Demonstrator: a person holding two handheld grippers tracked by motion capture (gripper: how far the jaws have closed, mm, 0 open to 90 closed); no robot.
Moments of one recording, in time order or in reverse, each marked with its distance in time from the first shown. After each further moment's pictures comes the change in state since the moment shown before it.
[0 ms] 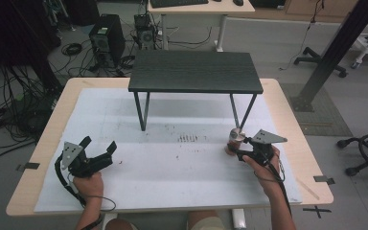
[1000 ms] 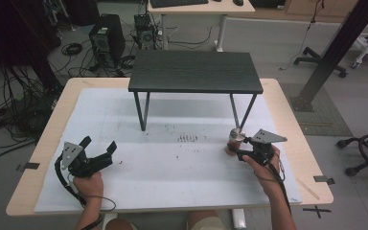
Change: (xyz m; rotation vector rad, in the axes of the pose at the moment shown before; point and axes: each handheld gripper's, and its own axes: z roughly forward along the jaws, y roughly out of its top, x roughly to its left) left arm 0.000 0.000 0.000 -0.001 -0.002 0.001; right arm 0.000 0.002 0.000 0.009 -0.003 0.001
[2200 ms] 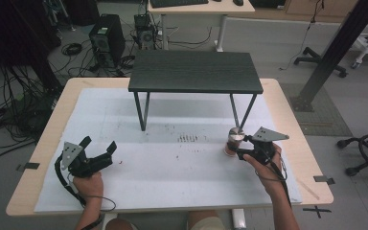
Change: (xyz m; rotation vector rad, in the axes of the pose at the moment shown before) left arm 0.000 0.000 0.000 0.000 0.000 0.000; right arm 0.006 0.018 -0.010 -0.011 0.032 -0.021
